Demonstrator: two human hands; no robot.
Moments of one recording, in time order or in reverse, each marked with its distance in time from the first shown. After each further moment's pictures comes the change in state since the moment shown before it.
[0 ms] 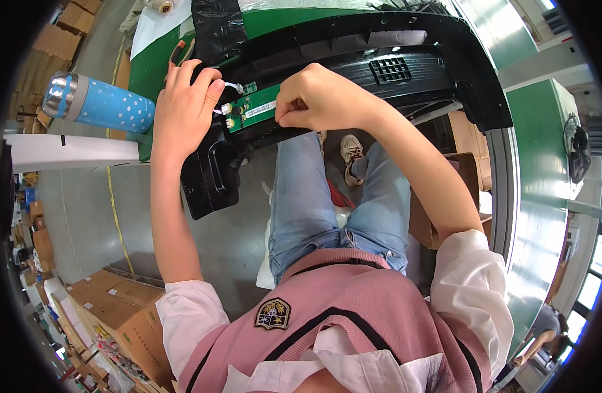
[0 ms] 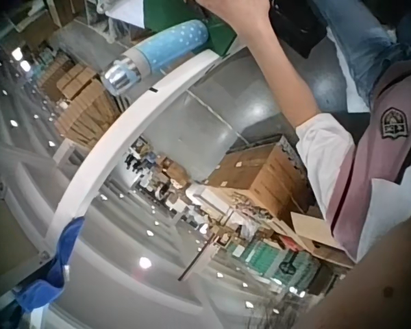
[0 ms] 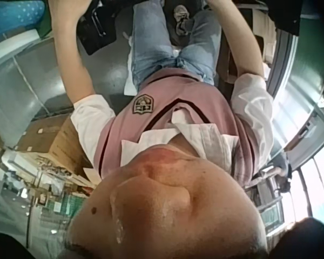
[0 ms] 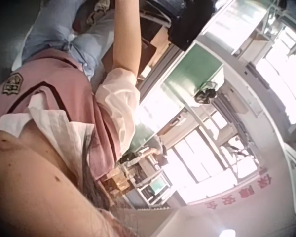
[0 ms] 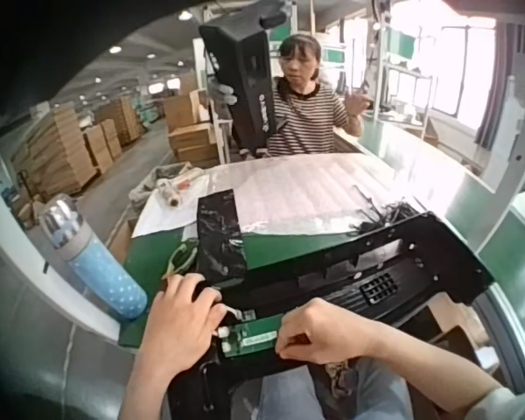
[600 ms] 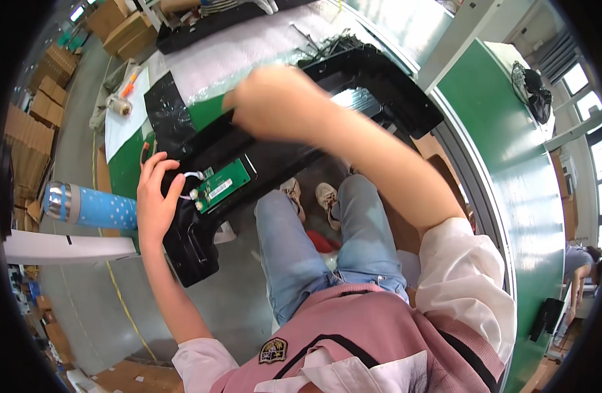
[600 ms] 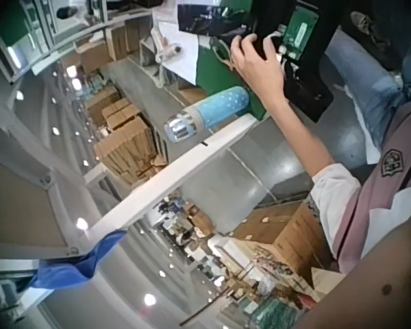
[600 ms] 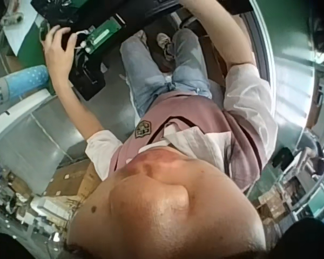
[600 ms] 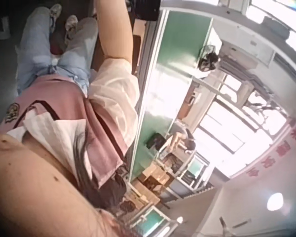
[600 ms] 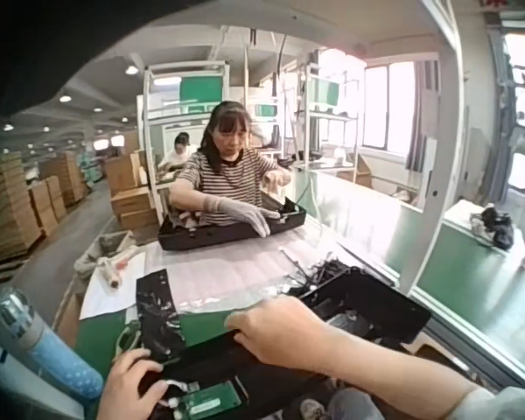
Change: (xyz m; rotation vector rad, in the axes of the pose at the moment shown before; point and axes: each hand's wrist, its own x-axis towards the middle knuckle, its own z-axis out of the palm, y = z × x) left_hand 0.009 -0.010 -0.013 -0.312 0.049 -0.007; right_hand 0.004 -0.038 -0.078 -0.885 0.242 0.276
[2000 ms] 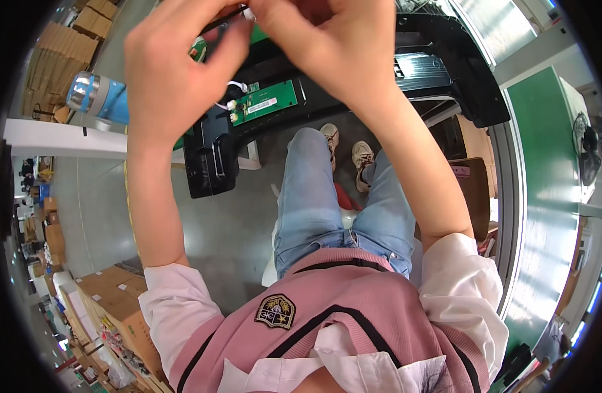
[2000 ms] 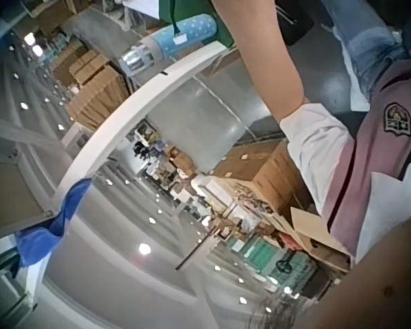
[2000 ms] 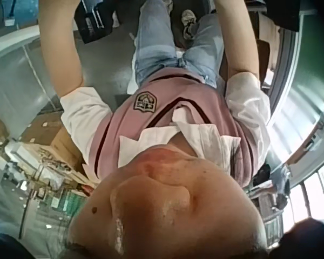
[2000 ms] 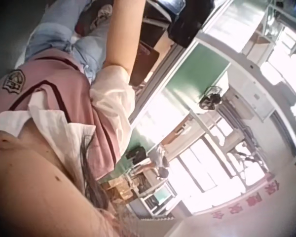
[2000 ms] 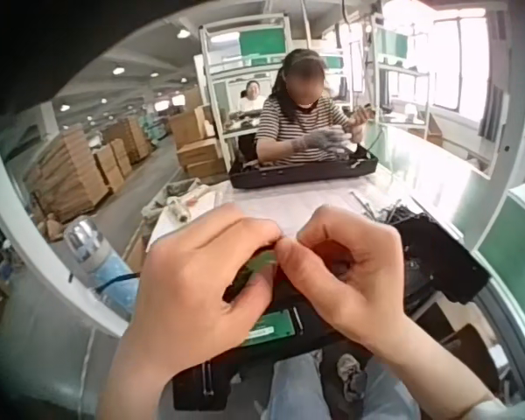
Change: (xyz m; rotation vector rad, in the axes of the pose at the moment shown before) left_hand 0.049 0.150 -0.063 -0.116 0.326 0.378; right_hand -0.024 -0.053 -0.033 1.178 0.569 0.227
